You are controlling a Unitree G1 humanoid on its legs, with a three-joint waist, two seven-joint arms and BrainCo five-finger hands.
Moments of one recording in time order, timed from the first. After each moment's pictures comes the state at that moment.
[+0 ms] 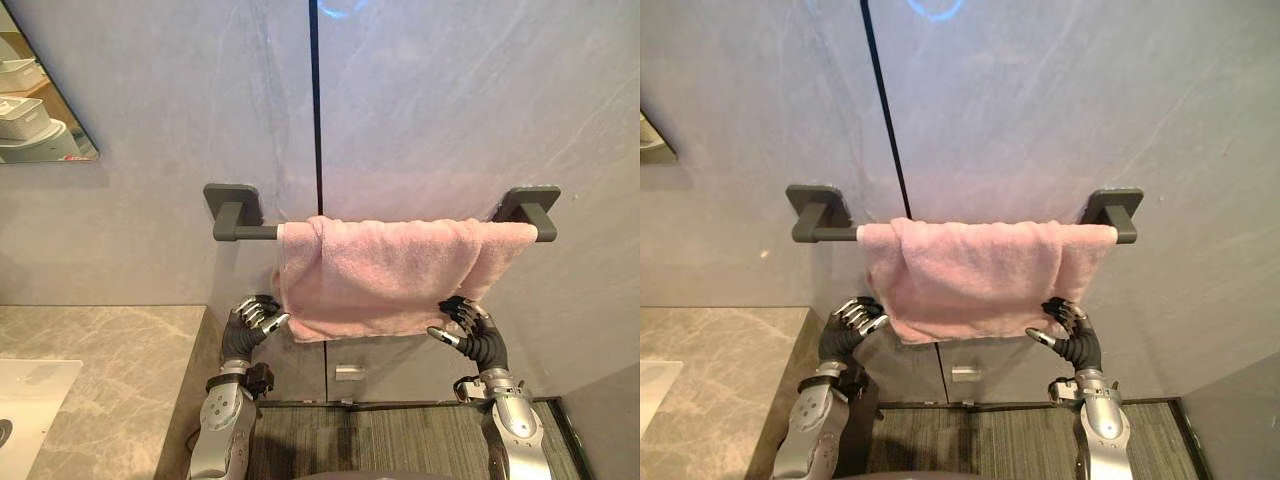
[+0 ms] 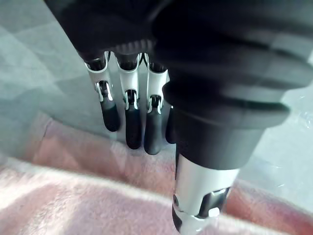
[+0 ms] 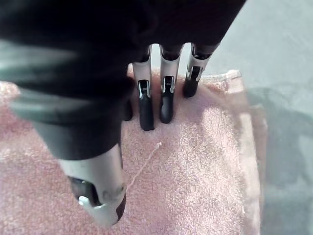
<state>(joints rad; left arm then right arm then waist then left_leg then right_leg) 0.23 0.01 -0.01 0.01 -0.26 -0.12 0.04 0.27 0.00 -0.23 -0.06 0.02 -0.11 0.11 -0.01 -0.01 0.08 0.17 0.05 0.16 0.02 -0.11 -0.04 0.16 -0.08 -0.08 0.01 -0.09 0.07</state>
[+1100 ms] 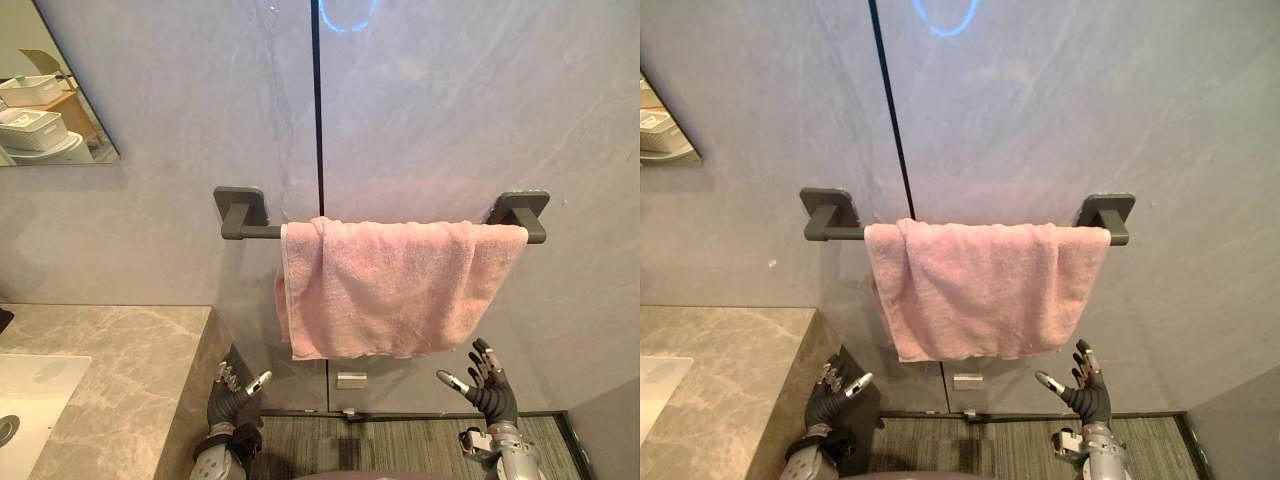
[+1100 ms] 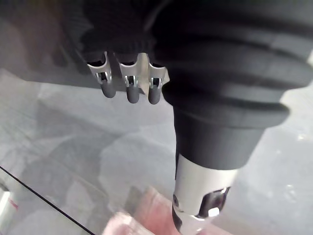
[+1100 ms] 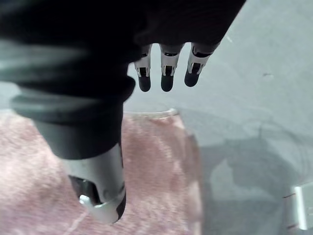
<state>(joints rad) 0.43 -0.07 0.10 0.19 -0.22 -0.11 0.02 0.51 0.06 -0.19 -0.03 -0.01 -0.11 0.06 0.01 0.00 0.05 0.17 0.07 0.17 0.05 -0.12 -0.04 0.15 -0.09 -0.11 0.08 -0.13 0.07</state>
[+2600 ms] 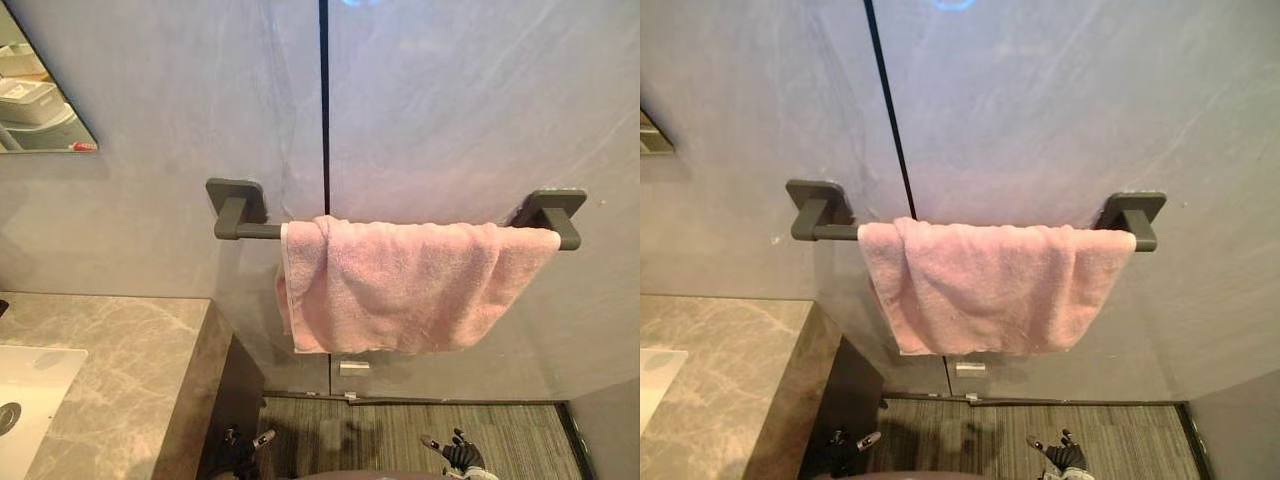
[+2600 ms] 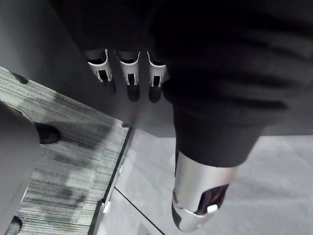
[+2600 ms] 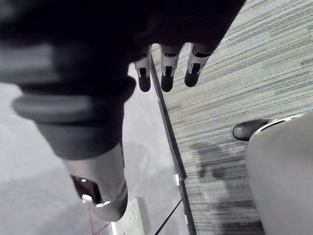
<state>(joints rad) 0.17 0.00 0.21 0.93 -0.08 -0.08 0.09 0.15 -0.01 -0.32 0.93 -0.02 -0.07 -0.06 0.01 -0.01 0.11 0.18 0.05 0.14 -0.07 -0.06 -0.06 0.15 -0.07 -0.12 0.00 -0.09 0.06</state>
